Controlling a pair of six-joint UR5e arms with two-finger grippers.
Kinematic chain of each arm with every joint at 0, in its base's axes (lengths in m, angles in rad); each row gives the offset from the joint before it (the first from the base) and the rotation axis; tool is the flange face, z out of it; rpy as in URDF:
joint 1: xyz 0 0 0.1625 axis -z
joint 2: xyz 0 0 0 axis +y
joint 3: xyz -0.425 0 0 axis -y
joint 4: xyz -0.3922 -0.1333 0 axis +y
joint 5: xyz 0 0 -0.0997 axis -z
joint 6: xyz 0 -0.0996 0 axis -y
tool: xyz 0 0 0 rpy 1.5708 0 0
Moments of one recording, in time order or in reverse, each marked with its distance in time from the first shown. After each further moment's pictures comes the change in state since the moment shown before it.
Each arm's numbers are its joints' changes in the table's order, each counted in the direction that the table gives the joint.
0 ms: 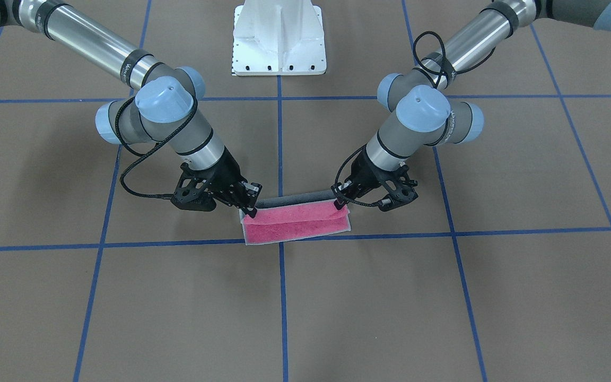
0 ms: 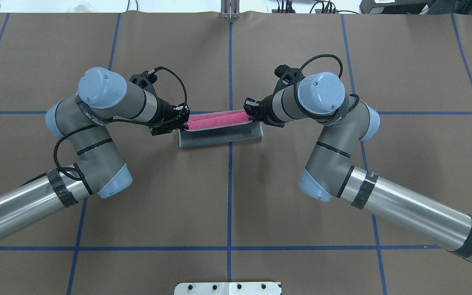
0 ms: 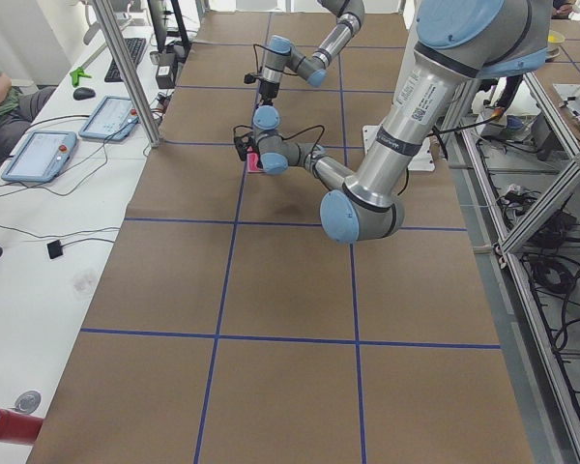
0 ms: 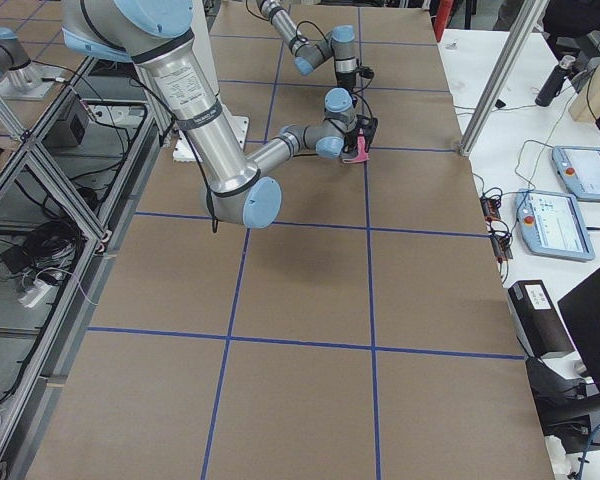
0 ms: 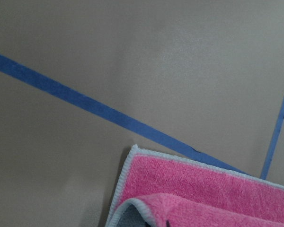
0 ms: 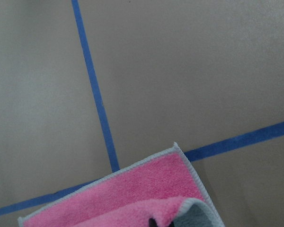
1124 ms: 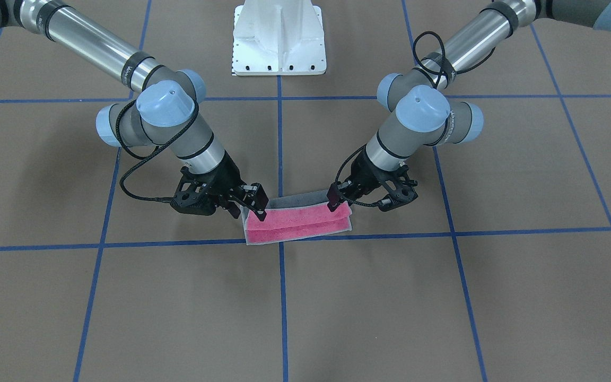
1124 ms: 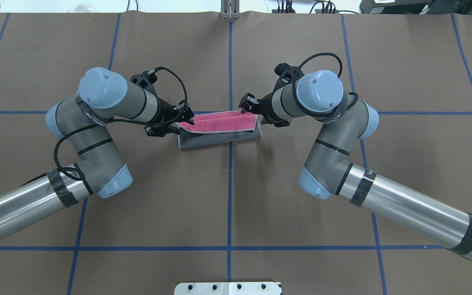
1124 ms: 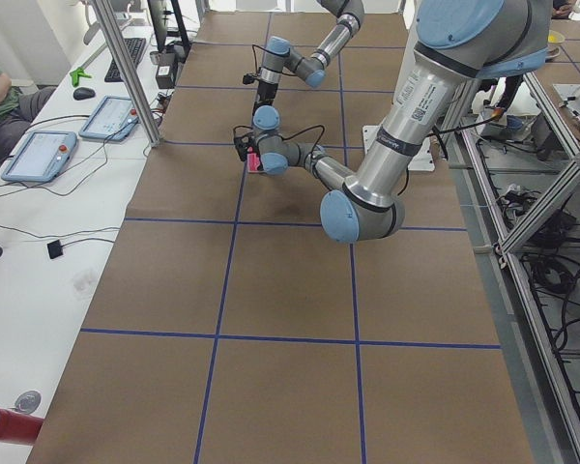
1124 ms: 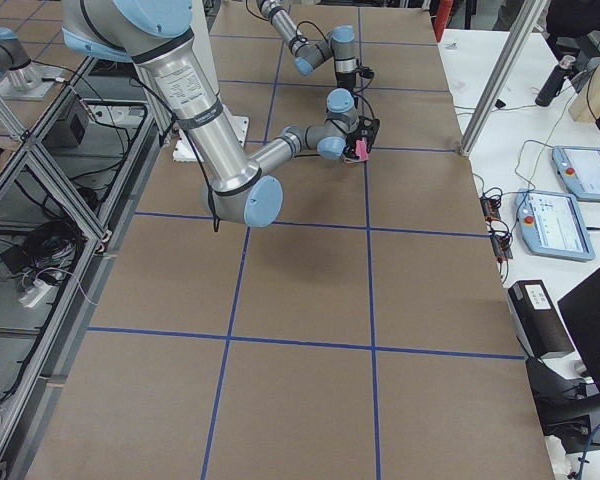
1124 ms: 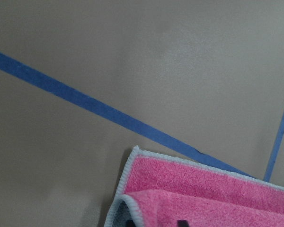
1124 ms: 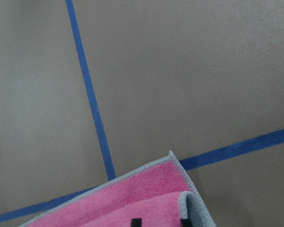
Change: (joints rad) left arm -0.001 0.003 0.000 -0.001 0.002 -0.007; right arm -0.009 -0.011 -0.016 0.003 0.001 0.000
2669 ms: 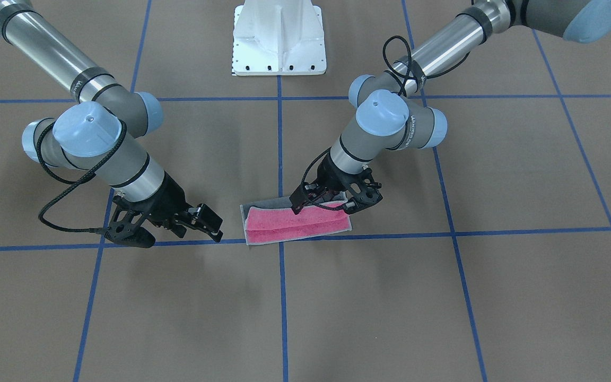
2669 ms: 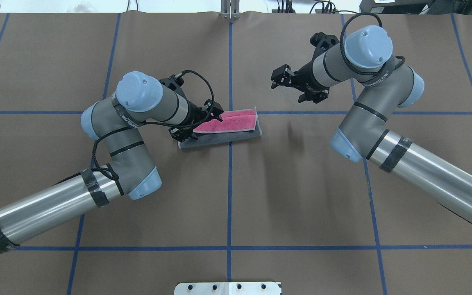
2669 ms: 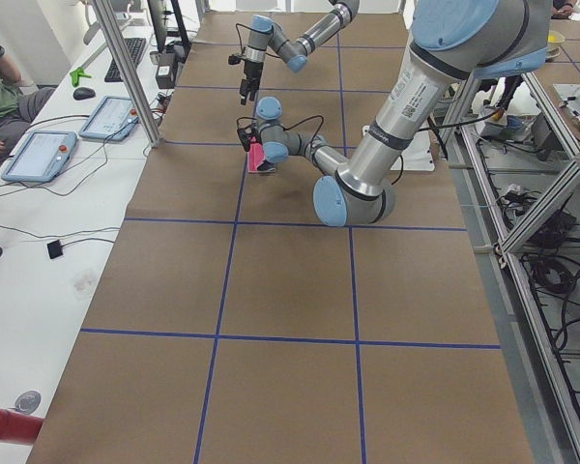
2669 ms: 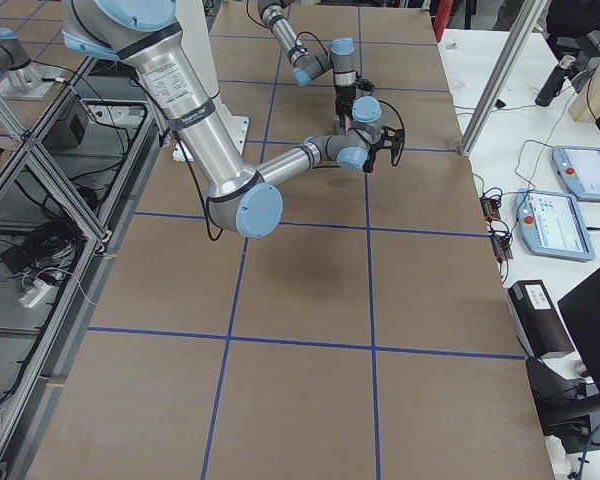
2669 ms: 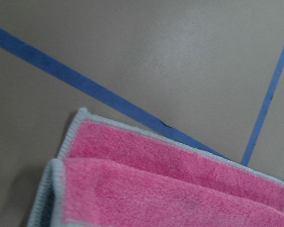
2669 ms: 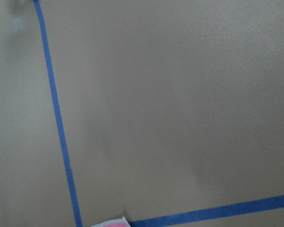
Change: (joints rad) left arm -0.050 0.138 0.119 0.003 0.043 -0.073; right arm -0.172 0.052 -0.009 0.005 0.201 -0.134
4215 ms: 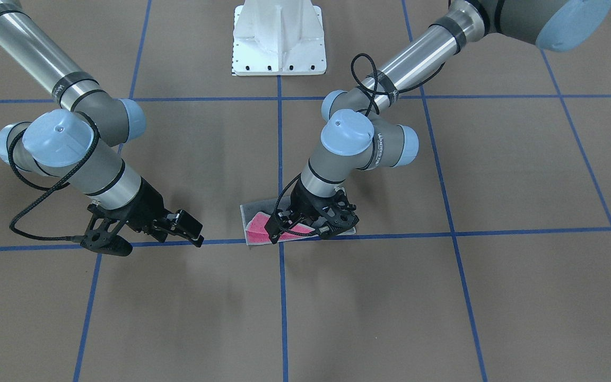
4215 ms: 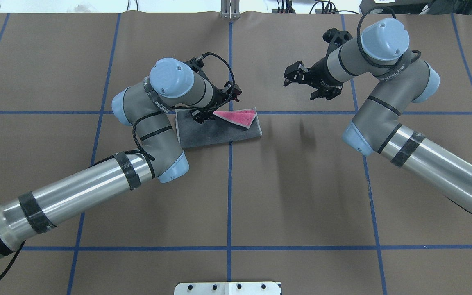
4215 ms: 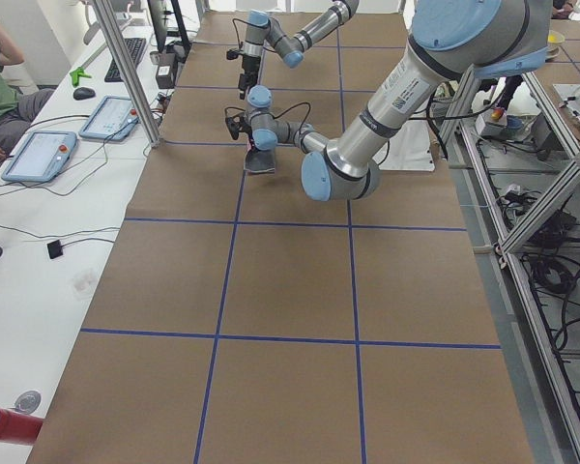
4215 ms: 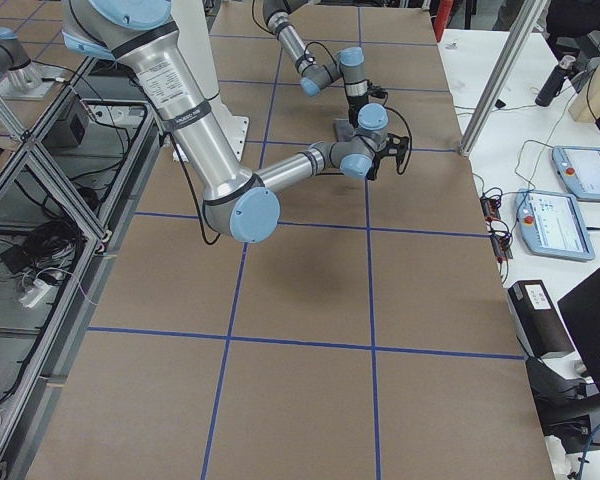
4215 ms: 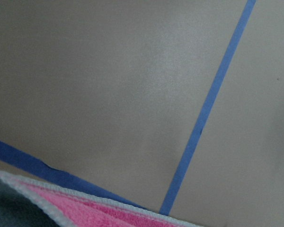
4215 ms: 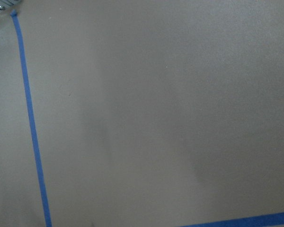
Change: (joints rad) left arm 0.013 0.168 0.216 0.036 0.100 -0.004; right arm -0.036 0.026 -0.005 -0.003 0.048 -0.035
